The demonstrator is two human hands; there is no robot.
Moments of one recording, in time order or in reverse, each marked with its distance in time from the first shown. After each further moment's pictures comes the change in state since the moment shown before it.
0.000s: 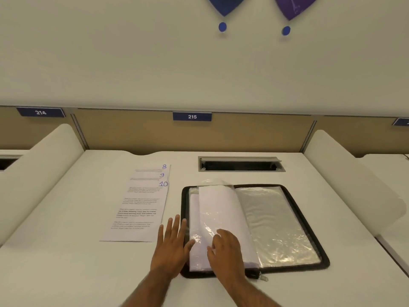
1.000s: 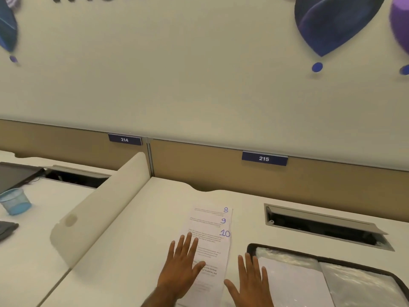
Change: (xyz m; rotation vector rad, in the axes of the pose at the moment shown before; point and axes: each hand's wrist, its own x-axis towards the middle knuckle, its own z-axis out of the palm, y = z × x) left_hand 0.081 -0.192 -0.037 0.115 -0.008 -0.160; right_hand 0.159 -0.091 0.104 -0.072 -0.175 -0.196
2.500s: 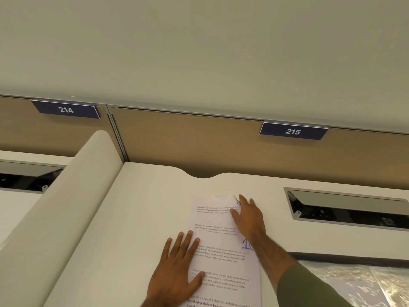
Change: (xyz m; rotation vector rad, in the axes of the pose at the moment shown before) left_hand 0.133 -0.115 0.082 -0.275 -0.133 0.274; right_hand 0.289 -0.049 0.024 0.273 -0.123 0.380
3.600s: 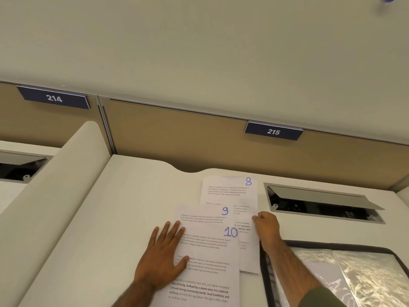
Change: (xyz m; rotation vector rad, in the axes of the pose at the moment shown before) left_hand -0.003 -0.010 0.012 -0.021 0.059 0.007; right_hand -0.060 0.062 -0.047 0.560 0.149 0.457
